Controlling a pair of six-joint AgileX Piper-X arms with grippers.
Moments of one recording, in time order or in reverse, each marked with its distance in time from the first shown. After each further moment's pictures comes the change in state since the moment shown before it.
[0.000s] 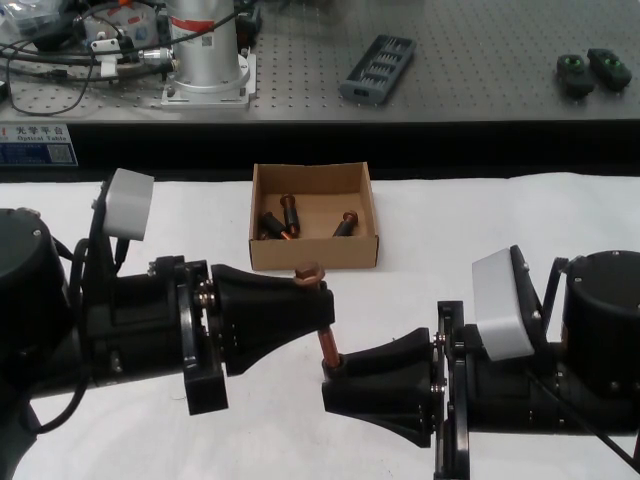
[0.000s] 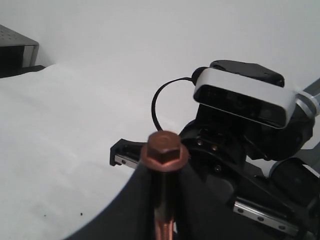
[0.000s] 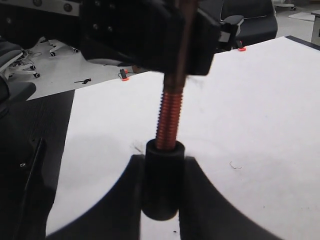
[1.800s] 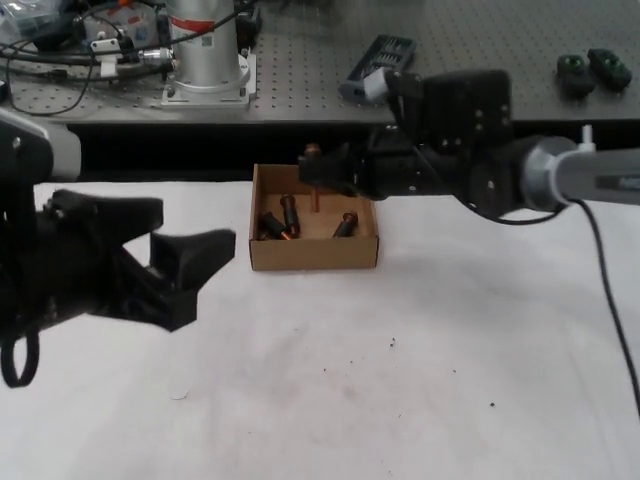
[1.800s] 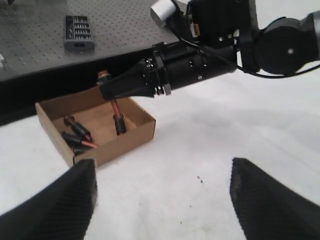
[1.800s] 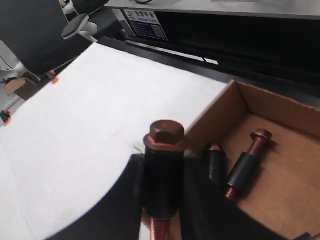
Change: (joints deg) left arm 5.7 -17.4 -6.4 38.7 -32.3 21.9; right arm -13.4 45.8 -64.5 31.9 9.2 11.7
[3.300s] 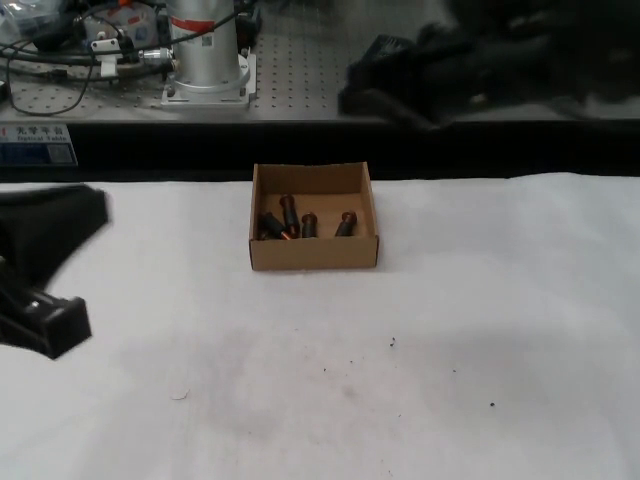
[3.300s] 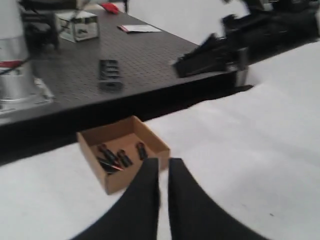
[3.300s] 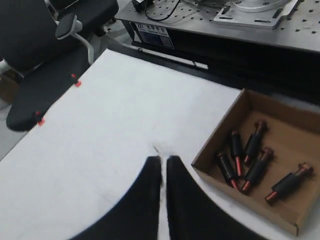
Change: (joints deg) left arm 0.0 -25.6 0.0 19.0 -9.4 -0.6; right arm 2.1 -34.6 14.6 20.8 8.7 -2.3
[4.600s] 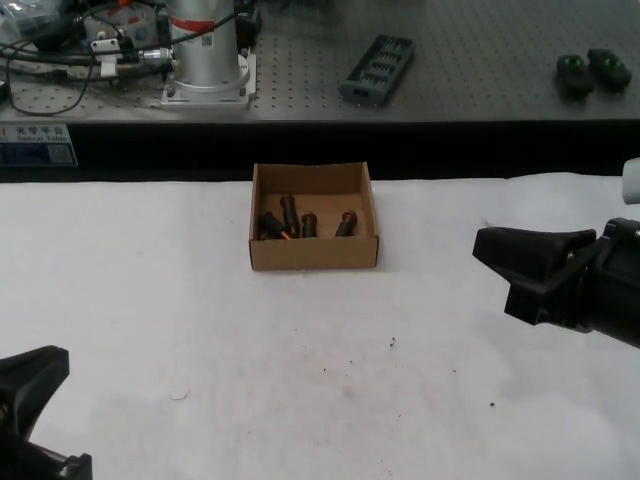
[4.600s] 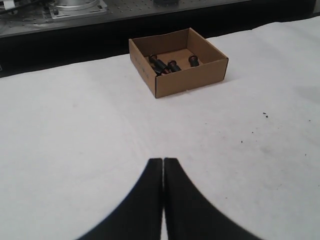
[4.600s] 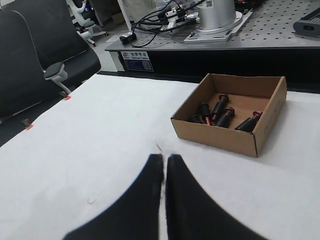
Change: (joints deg) left arm 0.1 -8.2 17.0 3.0 -8.5 1.1; right arm 0.0 -31.2 48.7 -32.9 9.5 6.0
